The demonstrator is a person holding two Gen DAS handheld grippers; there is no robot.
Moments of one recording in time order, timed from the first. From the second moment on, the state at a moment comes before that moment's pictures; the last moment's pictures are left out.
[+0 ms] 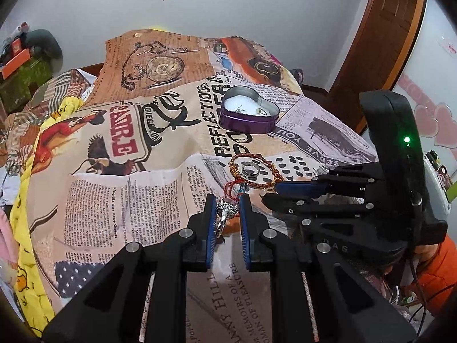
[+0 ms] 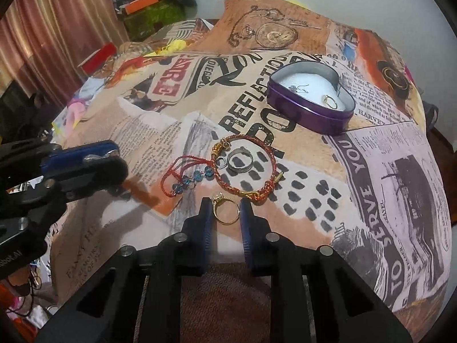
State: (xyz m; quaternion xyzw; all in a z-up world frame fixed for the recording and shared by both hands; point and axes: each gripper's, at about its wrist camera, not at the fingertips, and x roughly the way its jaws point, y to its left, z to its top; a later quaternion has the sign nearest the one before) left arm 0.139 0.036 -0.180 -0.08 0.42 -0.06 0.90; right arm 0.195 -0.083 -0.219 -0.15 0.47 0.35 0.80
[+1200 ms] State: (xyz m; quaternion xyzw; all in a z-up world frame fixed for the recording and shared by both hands) left arm 0.220 0.031 -0.134 -0.07 0.35 -0.07 0.93; right arm 0.230 -0.136 -0.122 -0.07 0.33 0.29 0.90
